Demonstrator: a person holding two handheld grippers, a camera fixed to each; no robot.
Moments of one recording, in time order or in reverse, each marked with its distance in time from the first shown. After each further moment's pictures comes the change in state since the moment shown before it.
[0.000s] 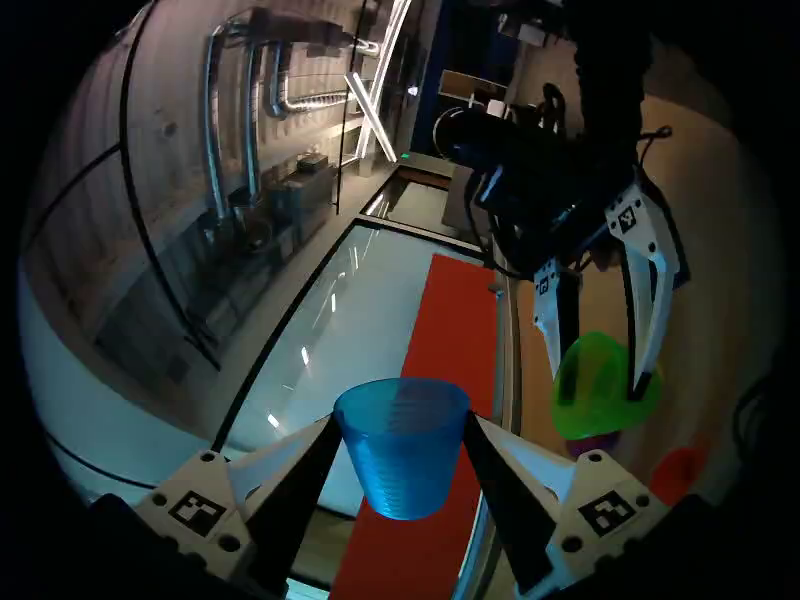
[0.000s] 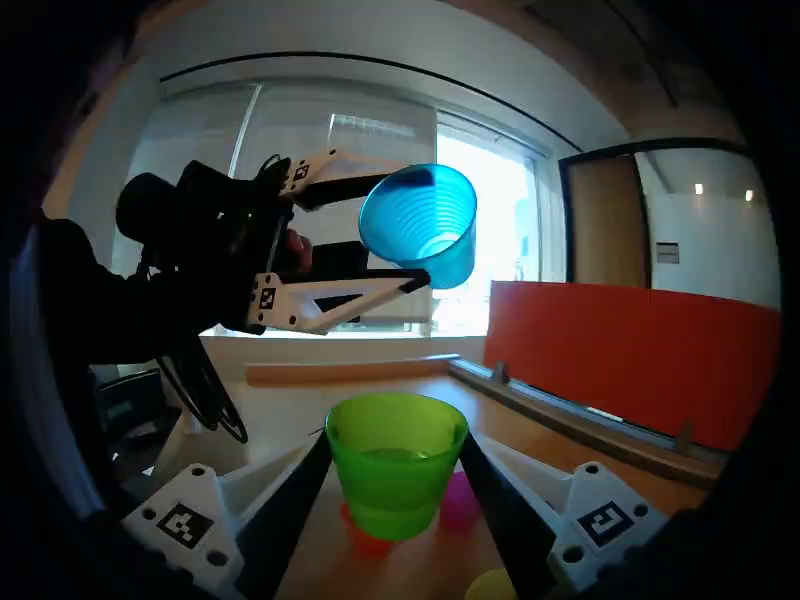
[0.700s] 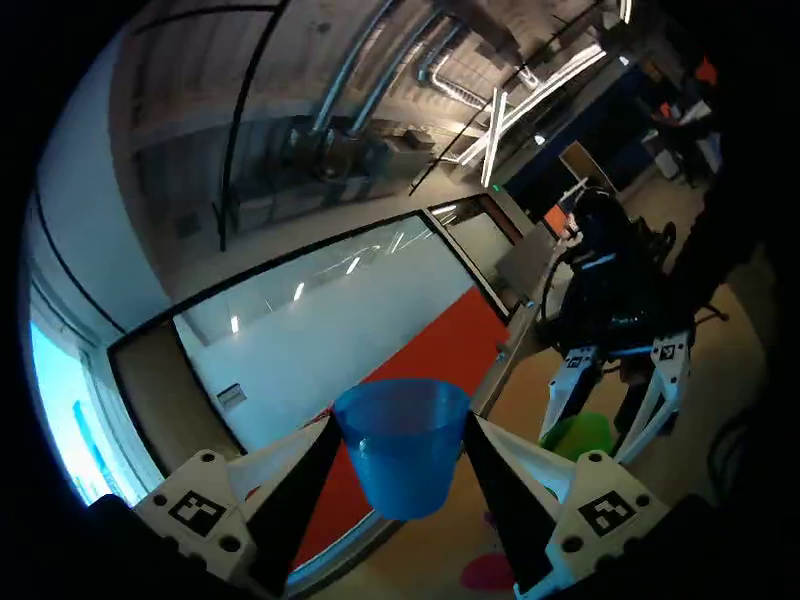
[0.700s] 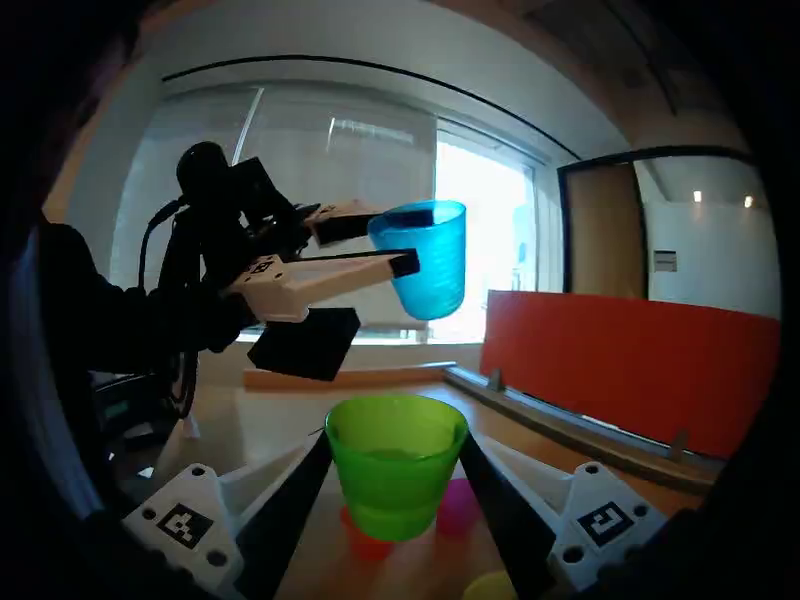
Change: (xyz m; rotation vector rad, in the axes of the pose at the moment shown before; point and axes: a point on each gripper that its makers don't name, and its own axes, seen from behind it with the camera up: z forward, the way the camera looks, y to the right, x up) left arm -0.020 -0.012 -0.011 0.047 -0.008 -0.641; right arm 0.014 0.000 -0.005 -0.014 0.021 -0.012
